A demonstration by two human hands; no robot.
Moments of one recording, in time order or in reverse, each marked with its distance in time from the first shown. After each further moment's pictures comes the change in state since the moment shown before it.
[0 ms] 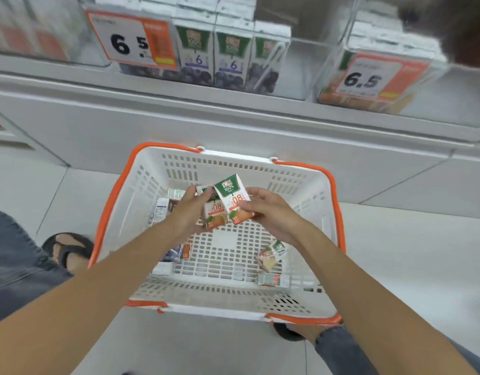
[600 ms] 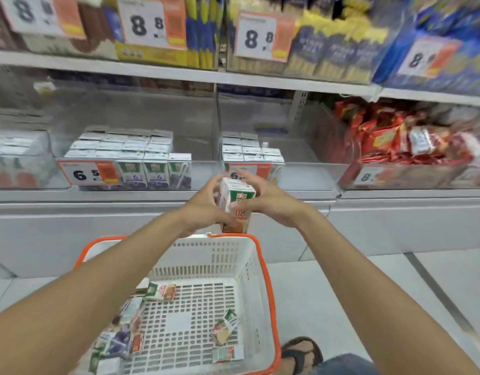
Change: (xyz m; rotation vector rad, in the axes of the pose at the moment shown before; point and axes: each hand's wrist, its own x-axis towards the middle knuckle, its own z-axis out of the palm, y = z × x) left_hand -0.088 0.162 0.162 0.397 -0.384 0.586; right_hand -0.149 -0.198 -0.067 -0.372 0.077 -0.408
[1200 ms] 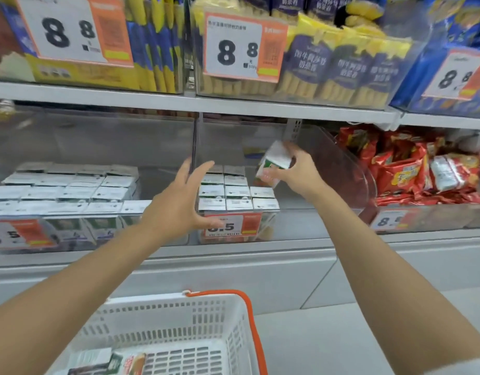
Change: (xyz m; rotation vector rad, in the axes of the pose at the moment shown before) left_hand 0.129 0.014 -0.050 1.032 0.314 0.233; right_hand 0.134 0.005 -0.175 -0.335 0.570 -0.247
